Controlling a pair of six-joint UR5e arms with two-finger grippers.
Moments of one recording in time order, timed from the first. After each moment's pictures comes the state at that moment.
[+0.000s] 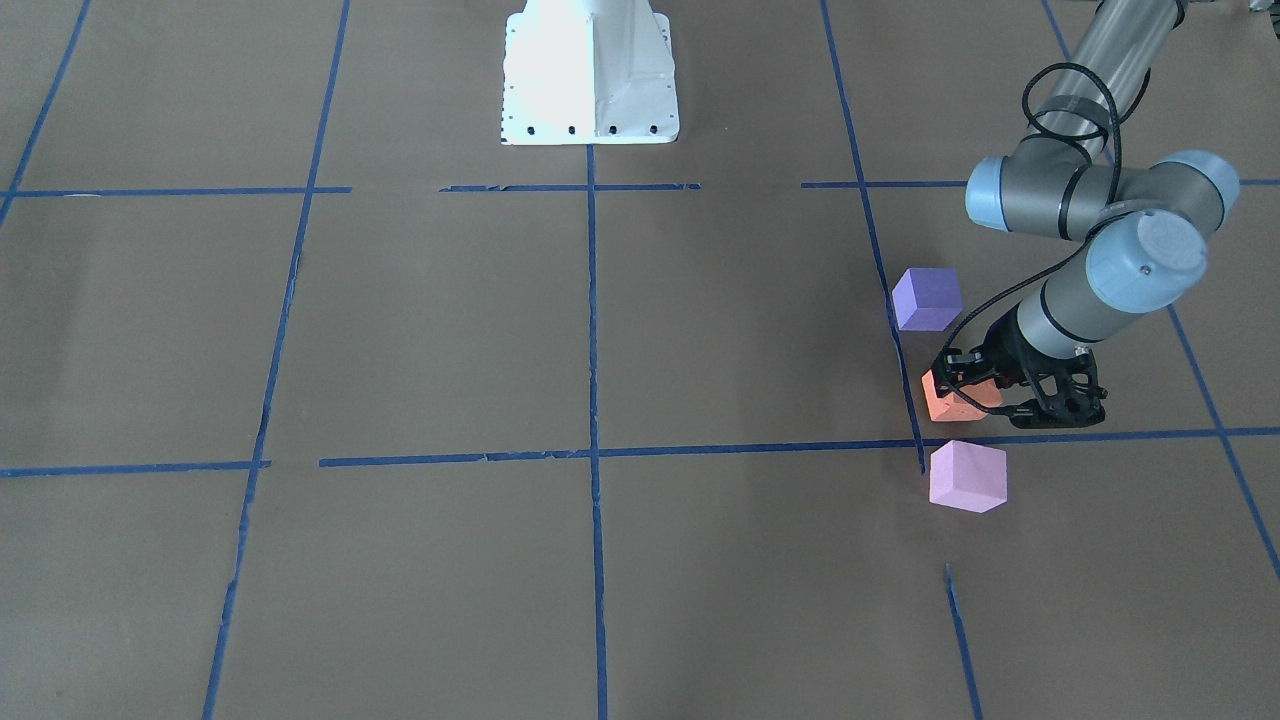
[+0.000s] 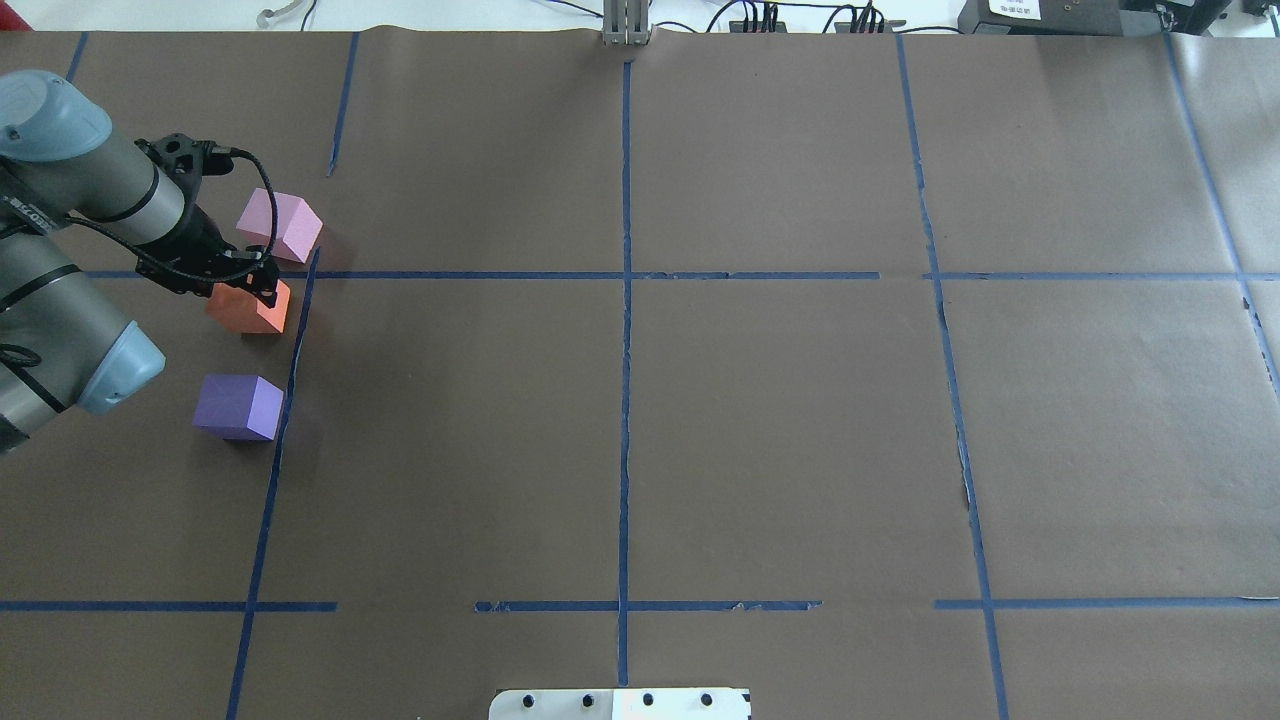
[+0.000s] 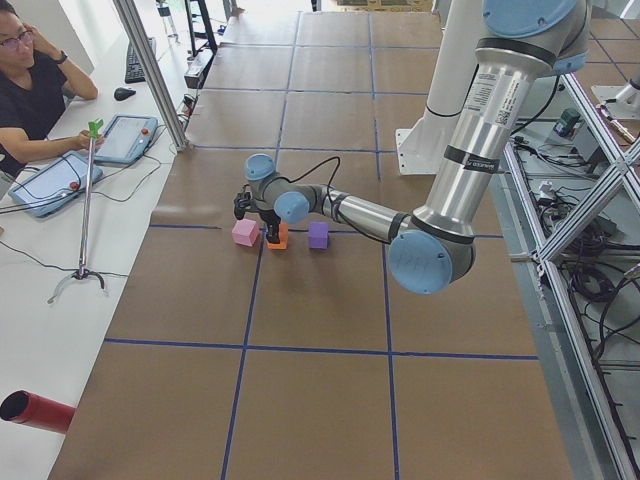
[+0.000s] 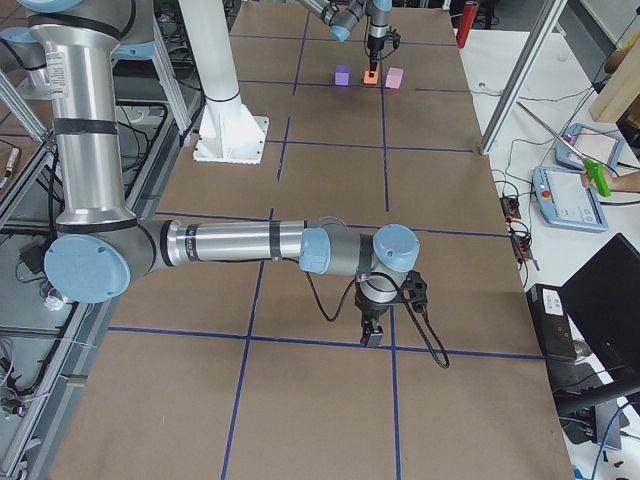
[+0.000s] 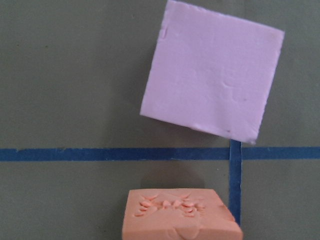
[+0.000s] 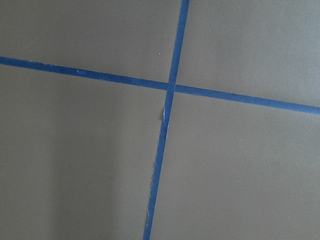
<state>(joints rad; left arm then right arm) -0.94 -1.90 -1.47 -1.91 -2.23 -0.83 1.52 -1.53 1.60 -1.72 2.29 -0.16</state>
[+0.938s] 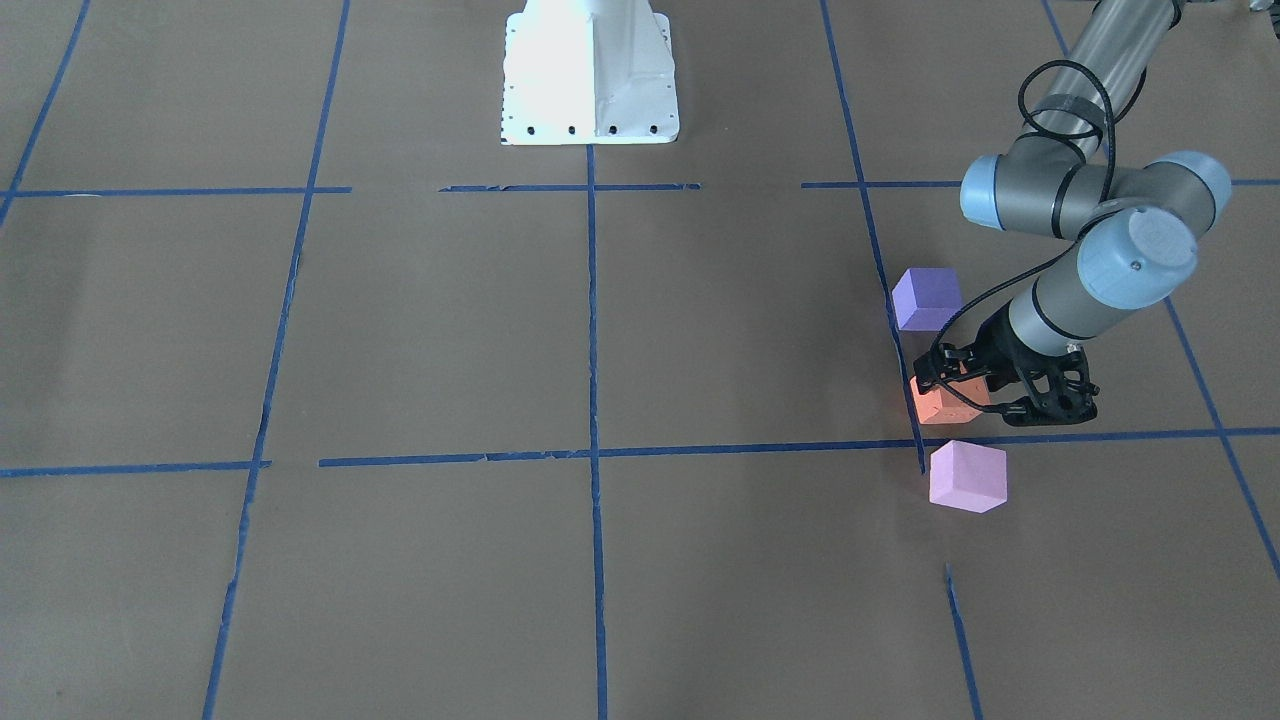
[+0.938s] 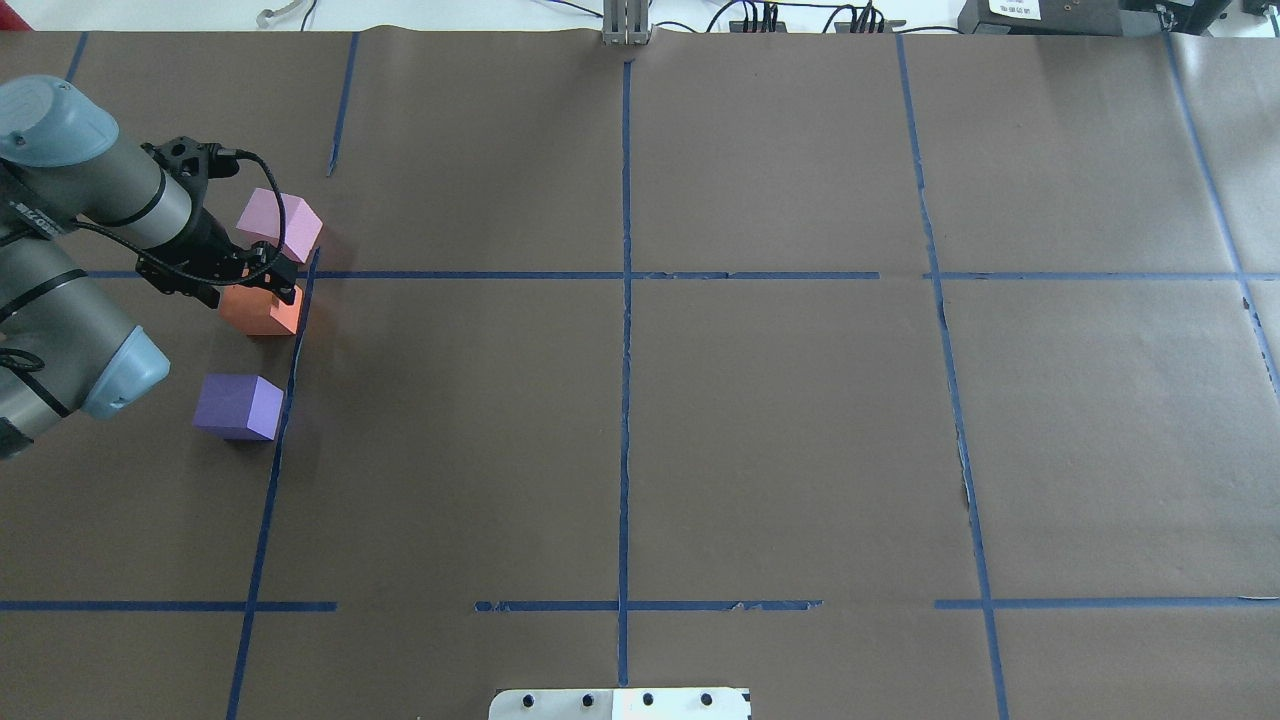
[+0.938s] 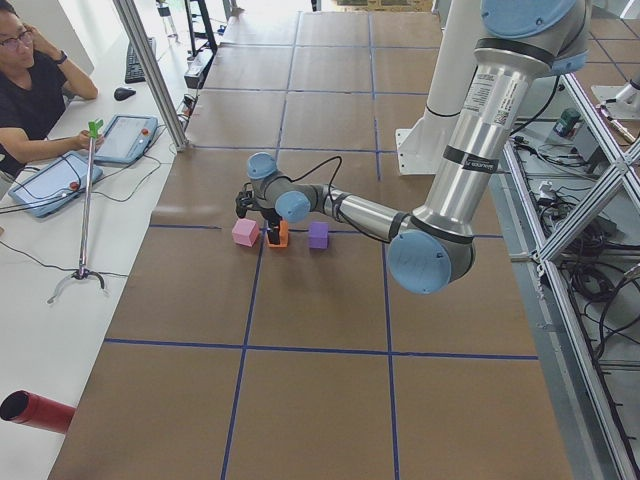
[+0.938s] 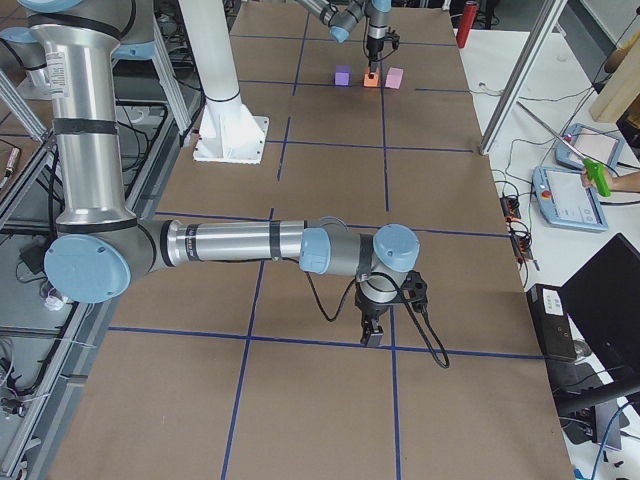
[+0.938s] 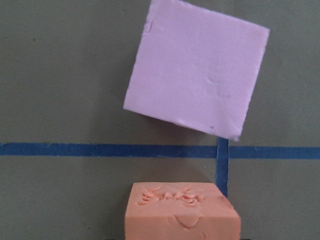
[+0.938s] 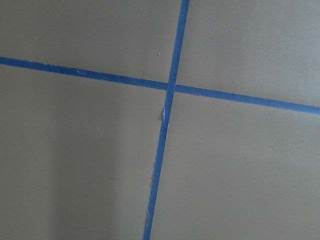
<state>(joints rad) -0.93 -1.90 -1.48 -1.92 -2.23 -0.86 1.52 -1.53 1.60 -1.72 2.29 -0.16</state>
